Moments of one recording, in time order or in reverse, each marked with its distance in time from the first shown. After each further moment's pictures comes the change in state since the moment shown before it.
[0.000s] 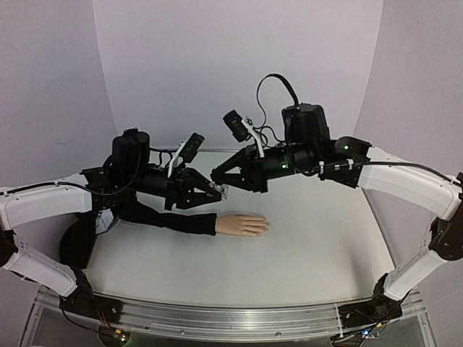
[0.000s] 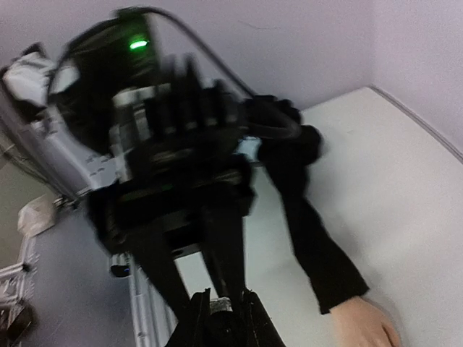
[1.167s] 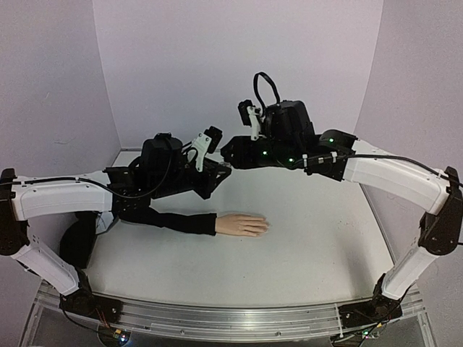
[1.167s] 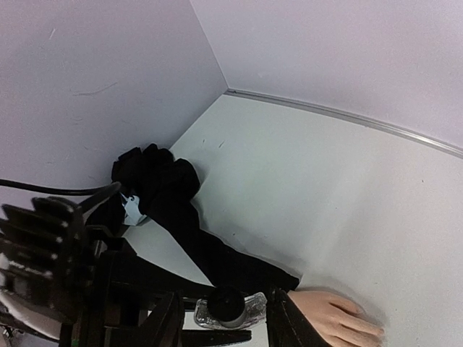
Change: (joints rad) left arm -0.156 0.151 0.131 -0.068 -0.903 0.118; right arm 0.023 0.095 0.123 -0.082 0.658 0.343
